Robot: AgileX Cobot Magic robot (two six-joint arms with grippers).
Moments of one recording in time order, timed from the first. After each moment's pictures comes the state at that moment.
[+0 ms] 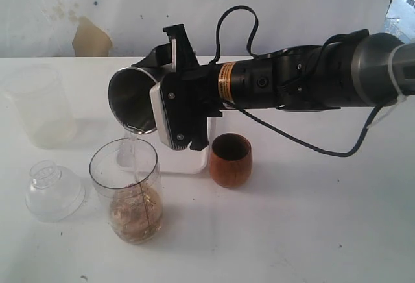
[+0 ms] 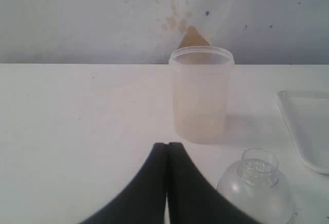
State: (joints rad) left arm 0.05 0.01 -0.01 0.04 0.24 -0.02; right arm 0.60 1.82 -1.14 -1.23 -0.54 -0.28
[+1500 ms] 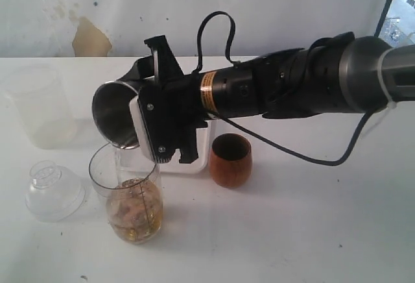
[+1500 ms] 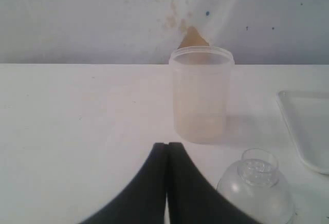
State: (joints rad) left arm 0.05 0.01 -0.01 0.04 0.24 -0.02; right arm 0.67 1.81 -1.15 -1.35 -0.47 -0.11
